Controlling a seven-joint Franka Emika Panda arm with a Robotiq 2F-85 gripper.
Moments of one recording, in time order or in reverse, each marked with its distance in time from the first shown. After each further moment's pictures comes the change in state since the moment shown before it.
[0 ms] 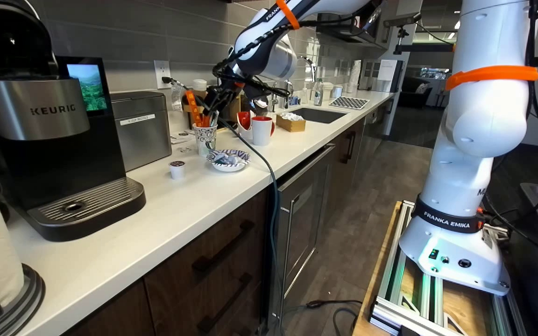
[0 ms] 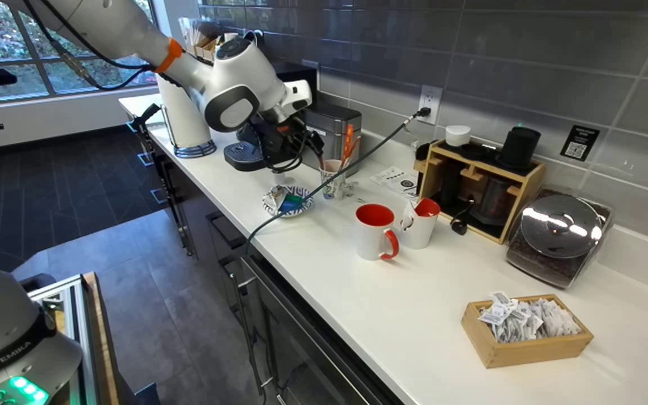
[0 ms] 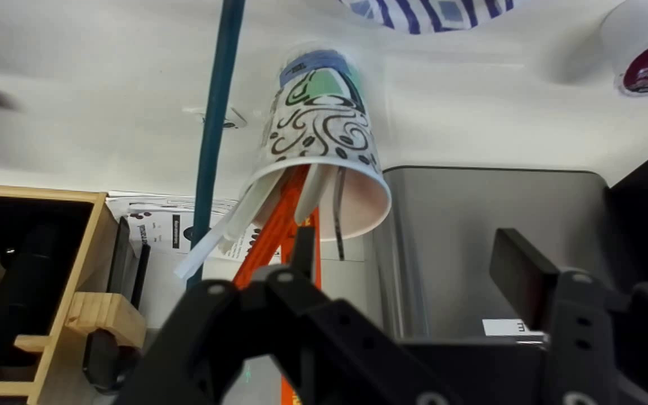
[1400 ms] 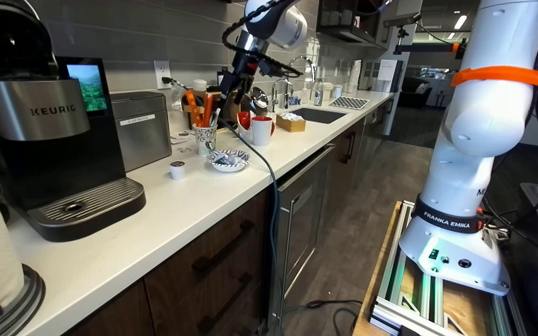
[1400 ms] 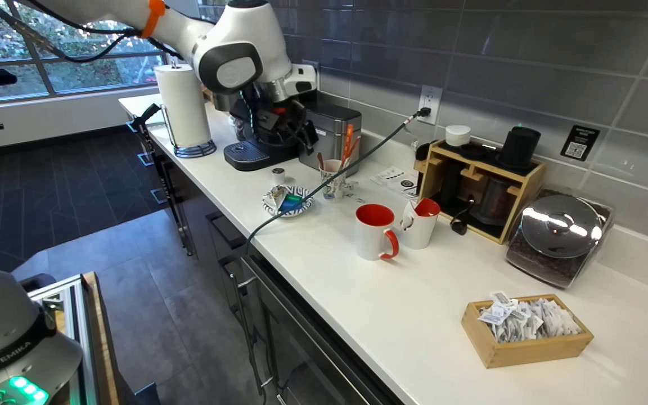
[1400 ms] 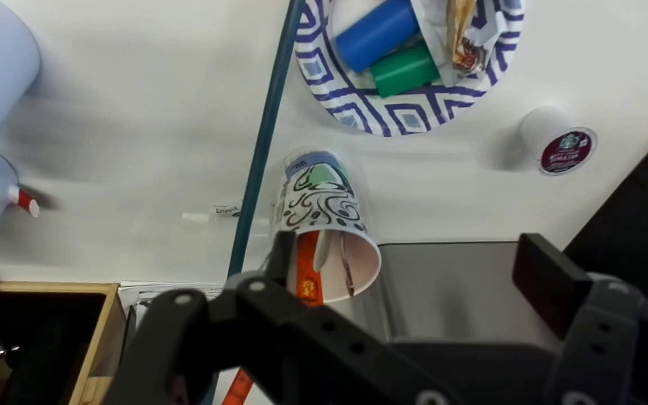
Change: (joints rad) arm -0.024 -0.127 -0.050 0.059 -0.032 -0.458 0.014
